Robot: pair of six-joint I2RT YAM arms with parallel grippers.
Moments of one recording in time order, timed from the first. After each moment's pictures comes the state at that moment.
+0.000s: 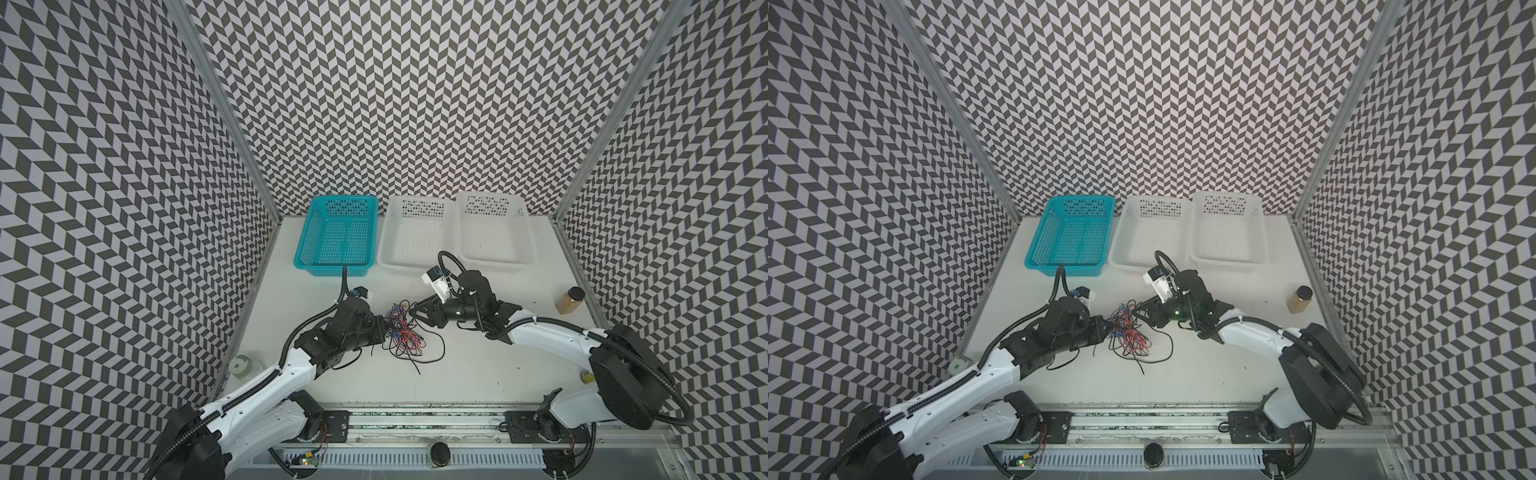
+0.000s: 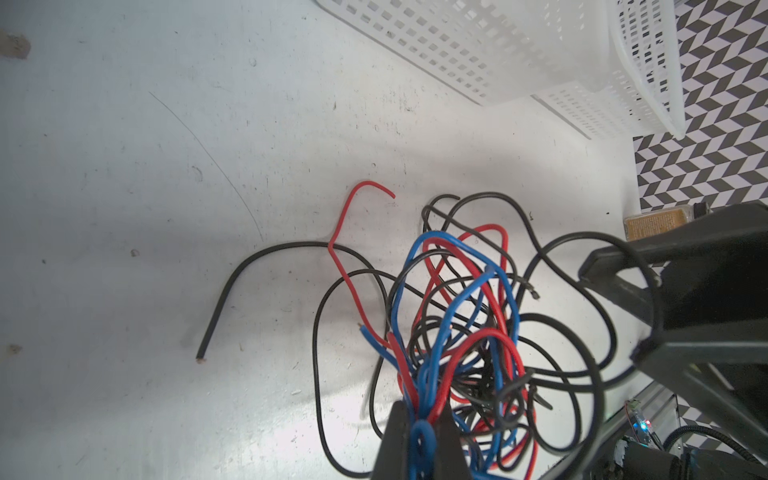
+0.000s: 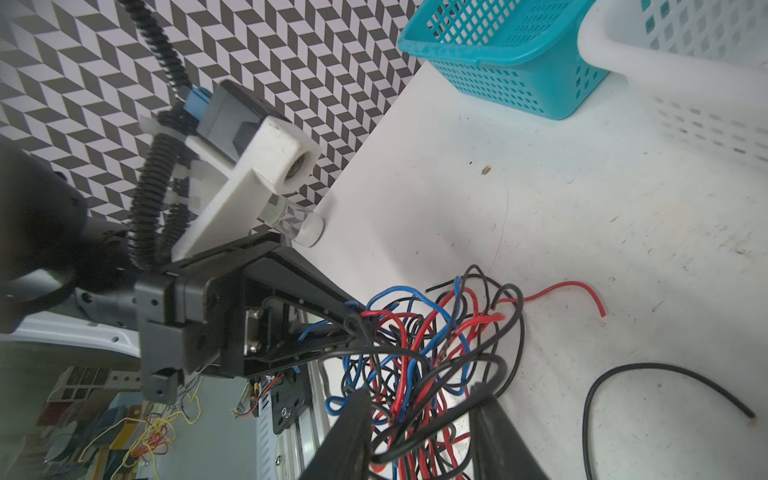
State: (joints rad) left arm -0.63 0.94 0.55 -0.29 0.19 -0.74; right arm 0.65 1.47 0.77 0.31 -0.60 0.44
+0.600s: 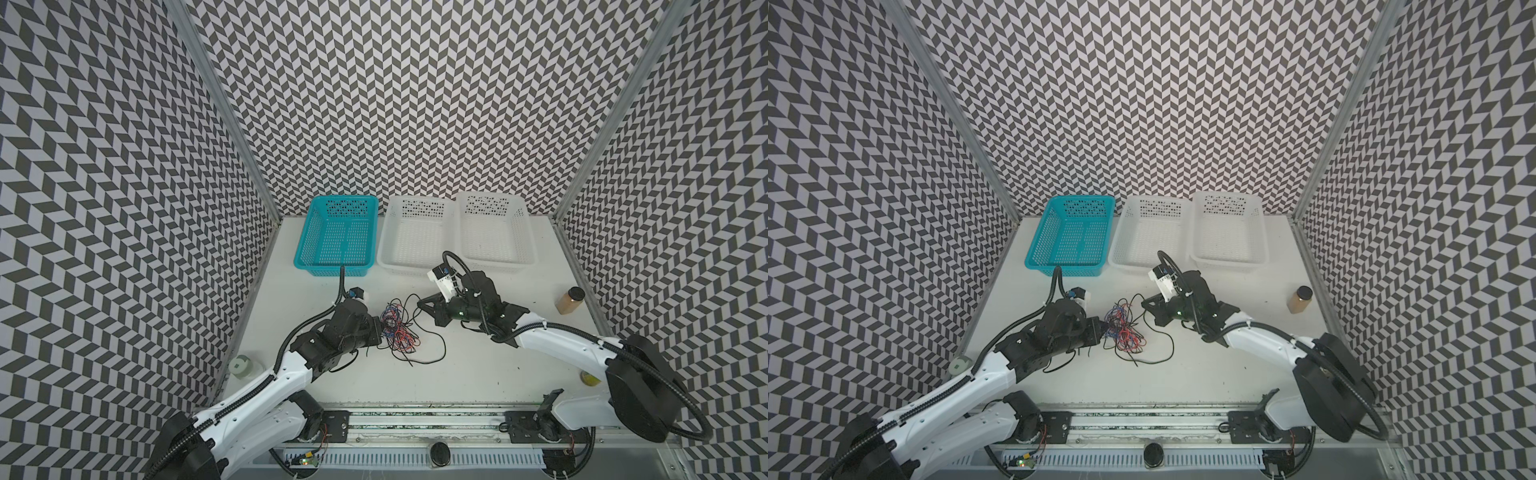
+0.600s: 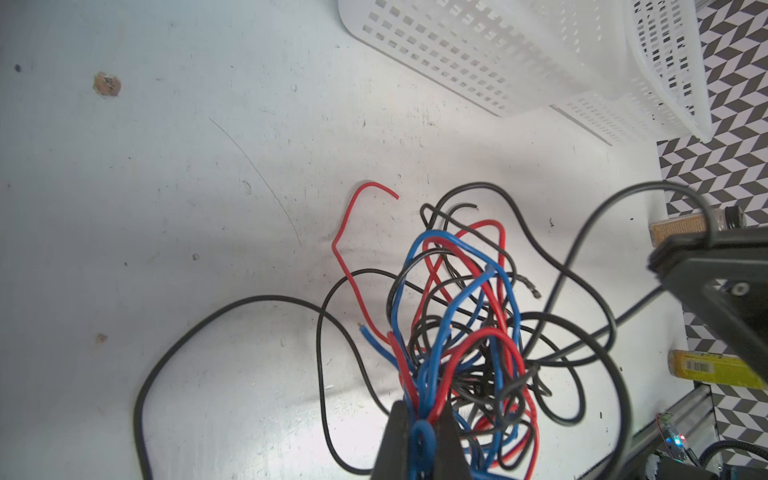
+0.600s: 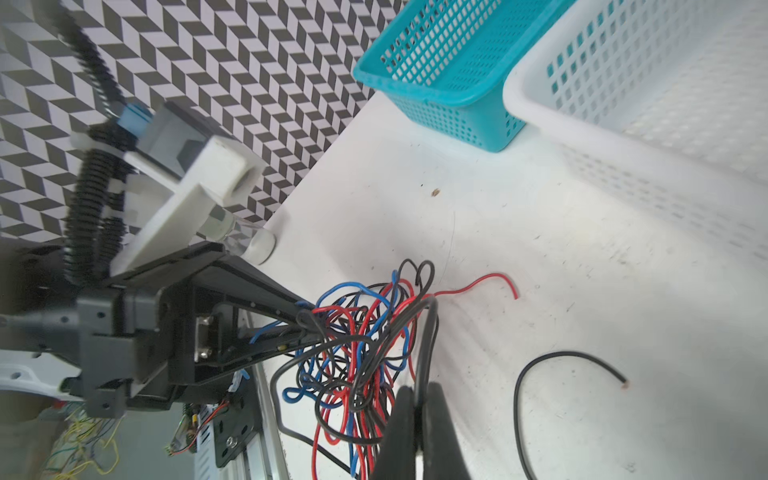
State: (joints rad) left arm -0.64 0.90 0.55 -0.34 0.12 -0.71; right arm 0.66 1.36 0.76 0.23 -0.37 0.36
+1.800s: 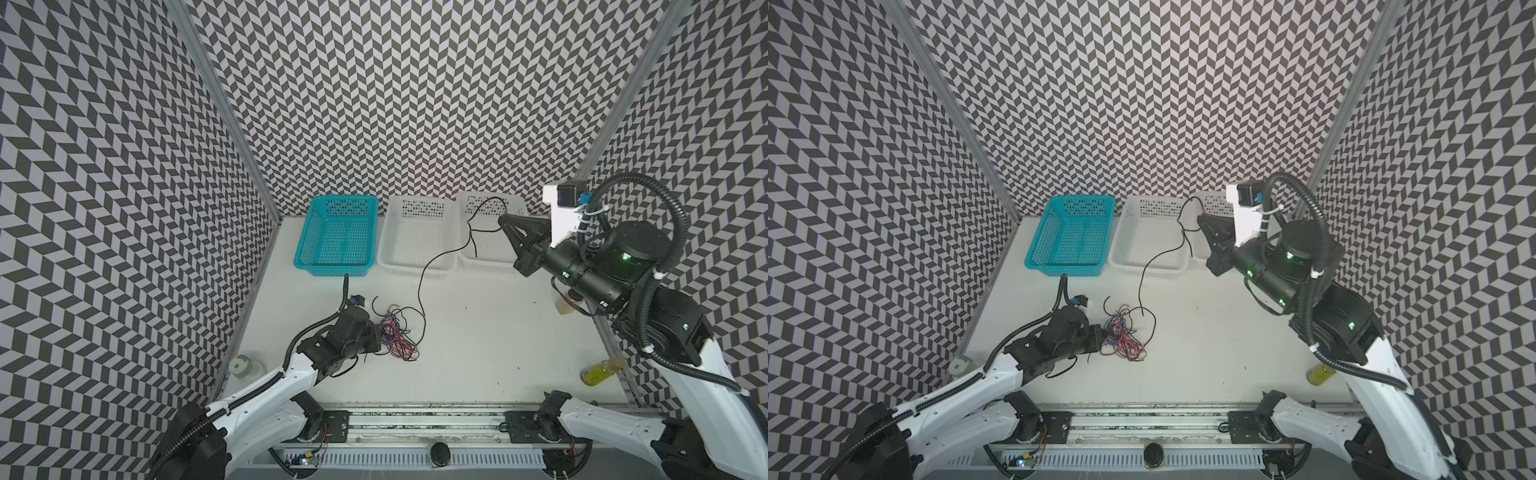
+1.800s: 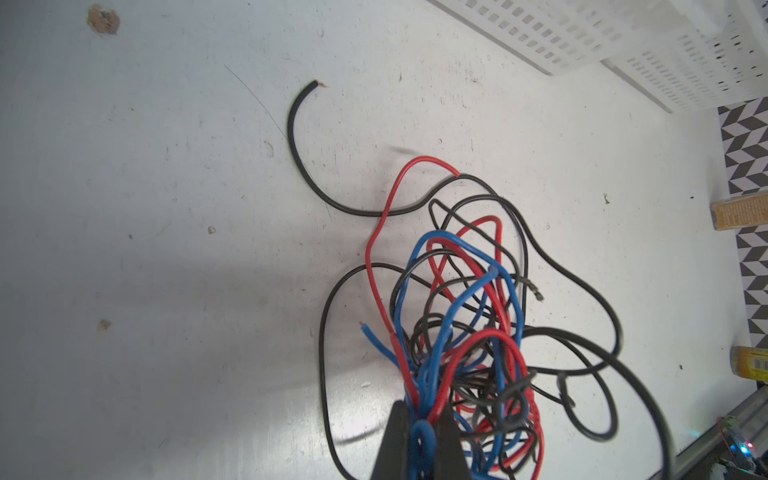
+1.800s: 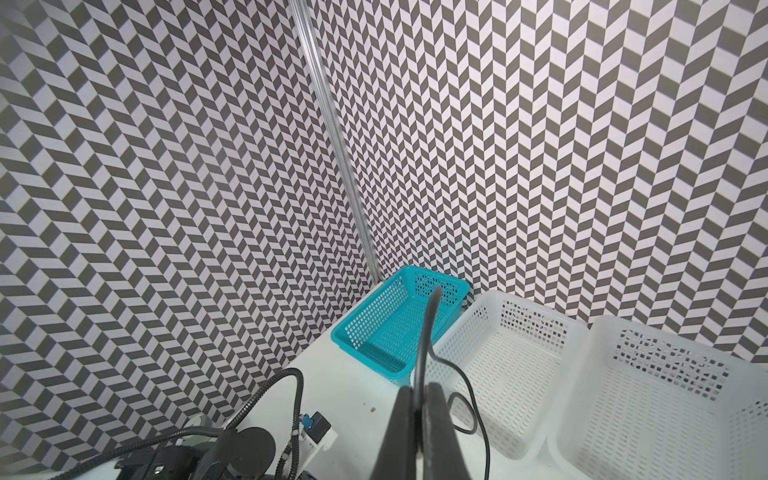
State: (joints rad) left arm -0.64 0.94 0.44 -0.24 0.11 -0.68; right arm 0.66 1.07 1.69 -0.56 0.08 0.19
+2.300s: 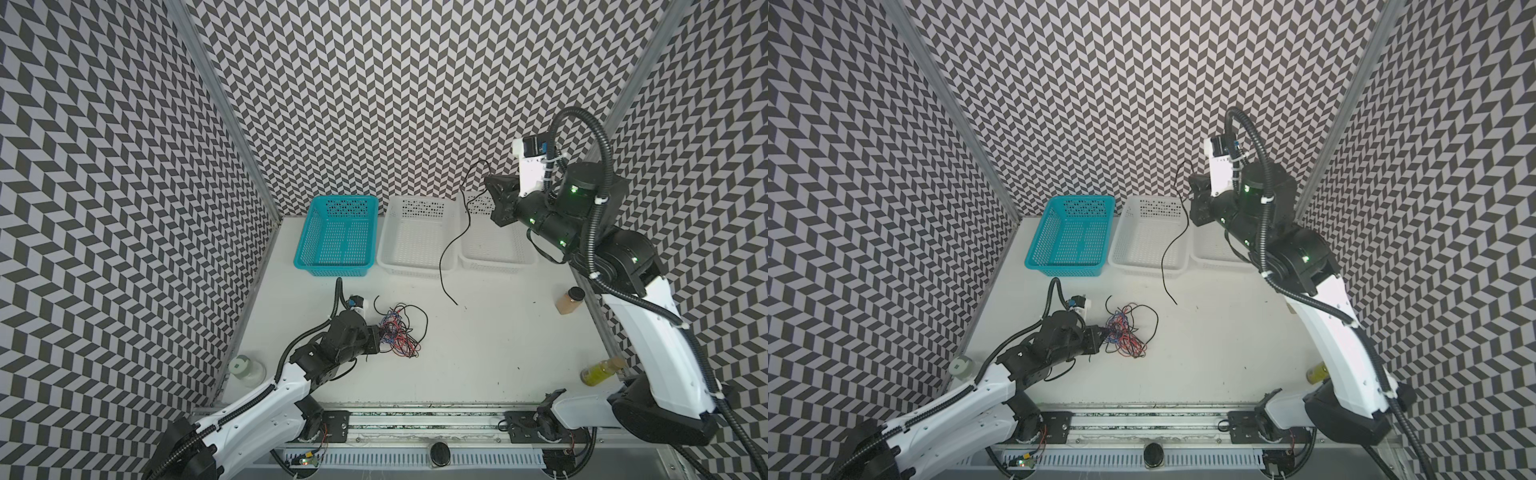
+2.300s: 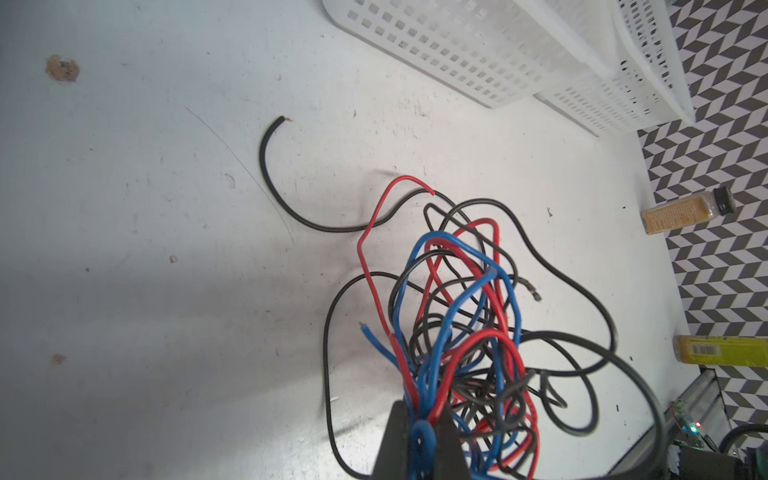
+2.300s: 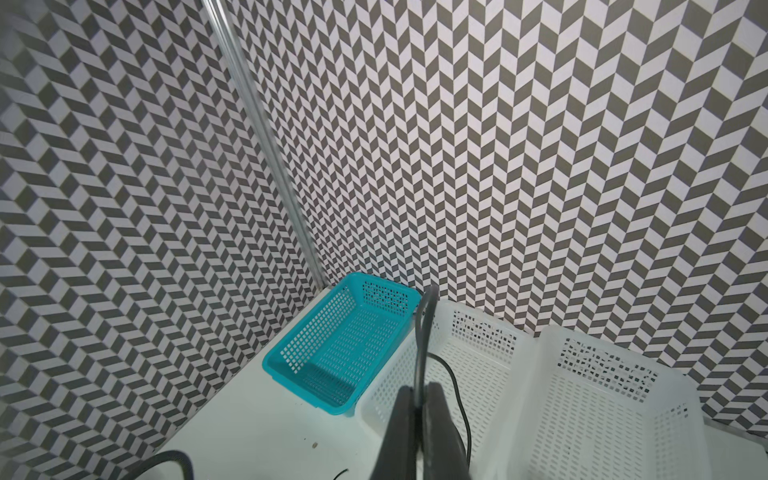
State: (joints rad) left arm -0.64 0.84 0.38 -0.15 0.15 -0.67; right arm 0.52 1.42 2.03 -0.64 0.10 0.14
